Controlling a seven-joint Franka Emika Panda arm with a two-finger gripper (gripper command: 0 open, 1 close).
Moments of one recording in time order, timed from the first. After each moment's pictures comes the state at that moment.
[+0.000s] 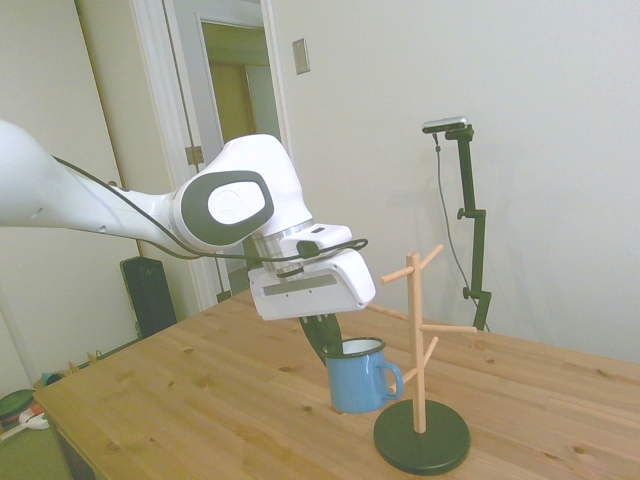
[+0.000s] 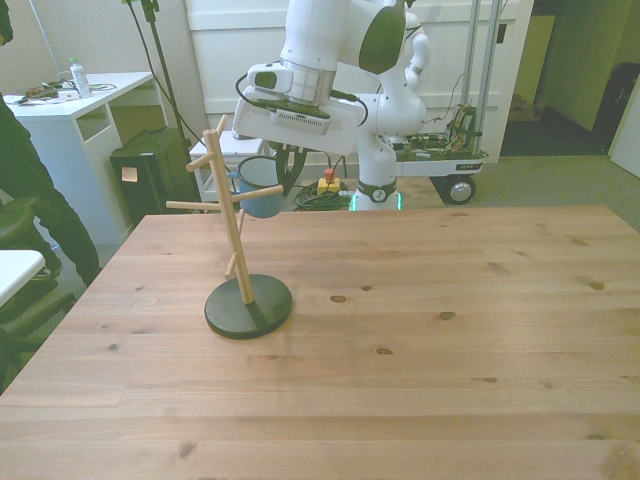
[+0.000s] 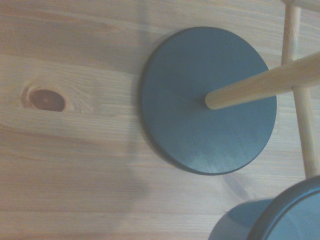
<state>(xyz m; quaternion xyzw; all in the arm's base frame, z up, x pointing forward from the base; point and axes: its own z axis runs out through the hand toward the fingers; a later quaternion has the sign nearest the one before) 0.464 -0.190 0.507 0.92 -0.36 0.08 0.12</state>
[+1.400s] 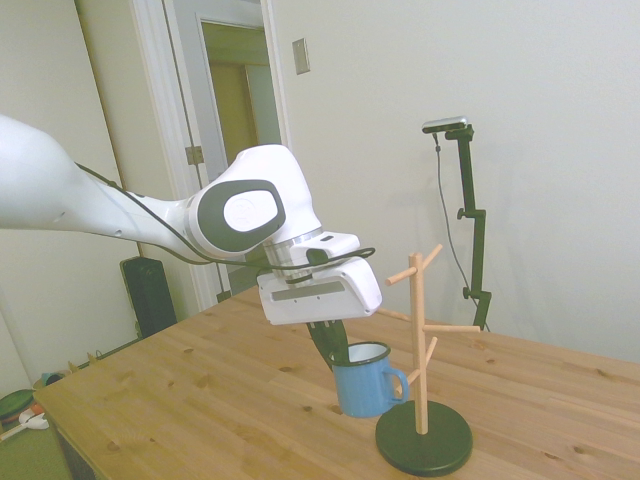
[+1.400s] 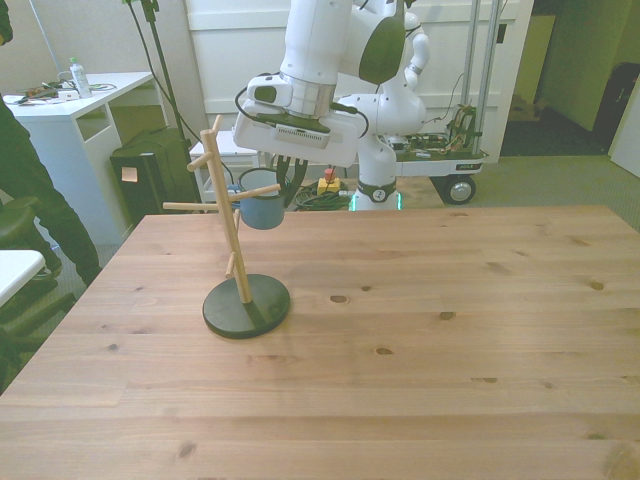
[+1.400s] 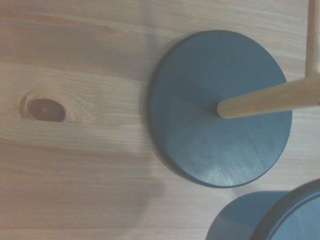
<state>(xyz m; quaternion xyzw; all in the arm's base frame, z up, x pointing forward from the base) 0.480 -0.192 0.492 0.92 -0.37 0.07 0.12</state>
